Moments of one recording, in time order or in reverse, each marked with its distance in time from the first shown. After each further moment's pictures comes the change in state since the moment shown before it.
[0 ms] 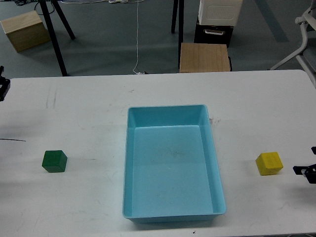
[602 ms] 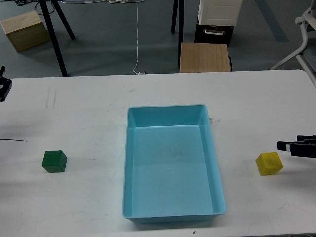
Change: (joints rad) left arm 0.000 -0.005 0.001 0.000 0.001 0.000 0.002; right arm 0.019 0.080 0.007 -0.089 0.406 0.025 0.000
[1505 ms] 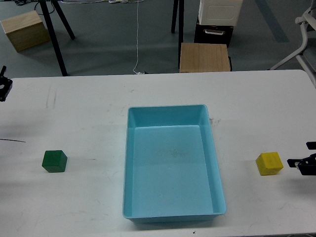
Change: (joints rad) left arm -0.003 -0.001 -0.001 0.006 0.048 0.000 -0.001; right arm 0.015 0.006 -0.016 -0.009 -0.388 -0.012 0.000
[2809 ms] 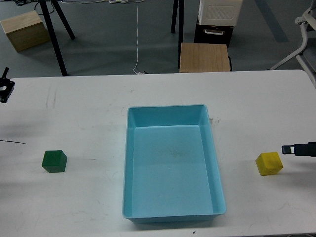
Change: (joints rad) left arm 0.003 -0.005 0.000 0.006 0.032 0.000 0.000; right arm 0.041 -0.010 -0.041 -0.062 0.505 0.221 0.000
